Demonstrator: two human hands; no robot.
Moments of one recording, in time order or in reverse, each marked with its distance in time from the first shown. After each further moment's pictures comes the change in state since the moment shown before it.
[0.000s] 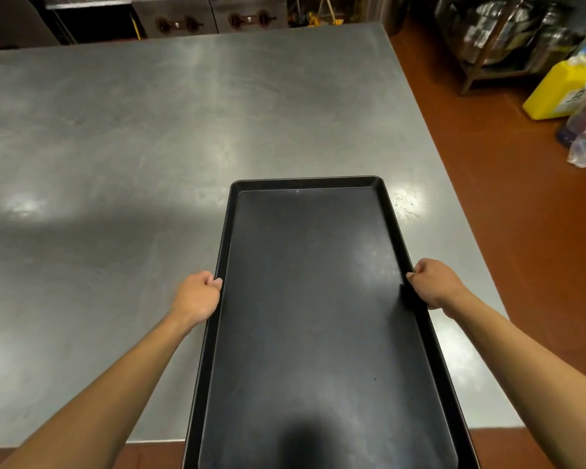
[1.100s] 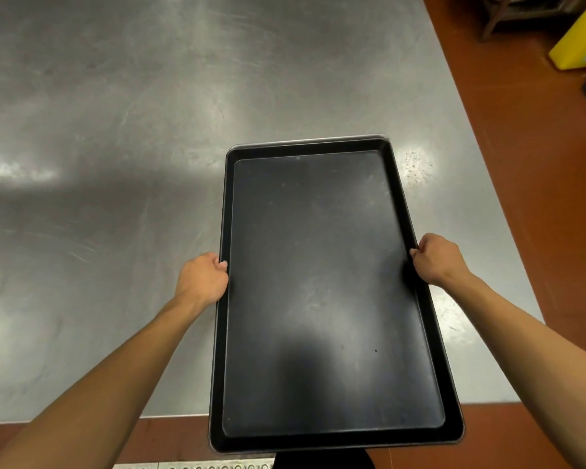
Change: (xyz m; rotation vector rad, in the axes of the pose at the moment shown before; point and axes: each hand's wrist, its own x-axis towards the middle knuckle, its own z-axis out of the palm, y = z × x) left_hand 0.030 -0.028 0.040 0.226 -0.006 0.007; right_hand 0.041 0.012 0.053 -0.166 0.058 -0.001
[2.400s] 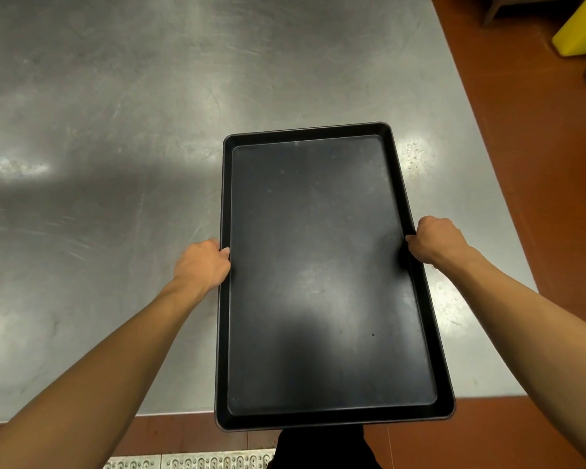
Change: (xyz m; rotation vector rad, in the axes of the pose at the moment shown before) left_hand 0.022 0.012 -0.003 0.257 -0.033 0.042; right_hand 0.016 -0.020 -0.008 -0.226 -0.028 0.016
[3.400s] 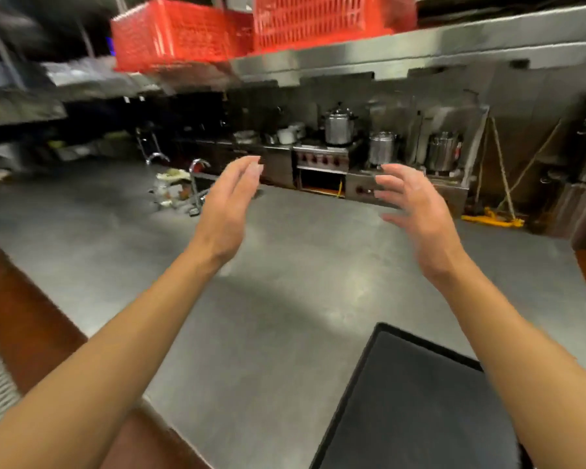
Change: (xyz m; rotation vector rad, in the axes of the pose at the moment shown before) left_hand -0.299 -0.077 -0.382 -1.006 1.076 0.456; right_hand -0.317 -0.247 -0.304 1.099 0.017 -1.441
